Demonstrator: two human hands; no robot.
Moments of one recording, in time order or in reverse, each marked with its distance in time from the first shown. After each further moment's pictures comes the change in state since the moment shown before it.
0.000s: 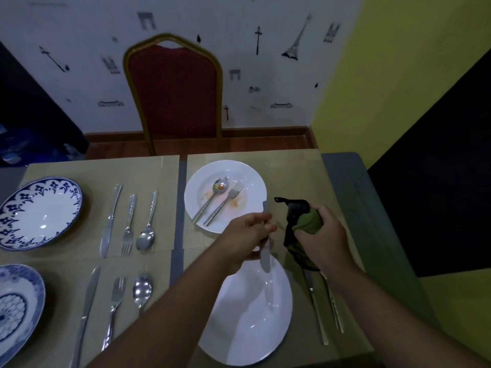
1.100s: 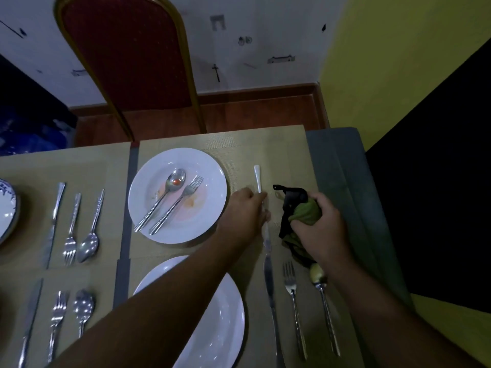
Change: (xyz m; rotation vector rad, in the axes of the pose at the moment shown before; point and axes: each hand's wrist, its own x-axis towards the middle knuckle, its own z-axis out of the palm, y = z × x) left_hand 0.167 -0.018 0.076 1.224 0.283 0.524; right_hand 0.105 0.088 -0.045 0.037 -0.095 0.148
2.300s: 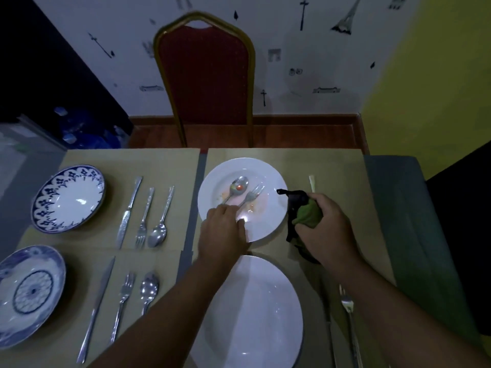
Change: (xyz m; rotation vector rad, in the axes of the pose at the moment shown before) left_hand -0.106 -0.092 -0.079 0.009 0.310 -0.378; right_hand -0.027 -0.068 0.082 -0.122 -0.111 -0.272
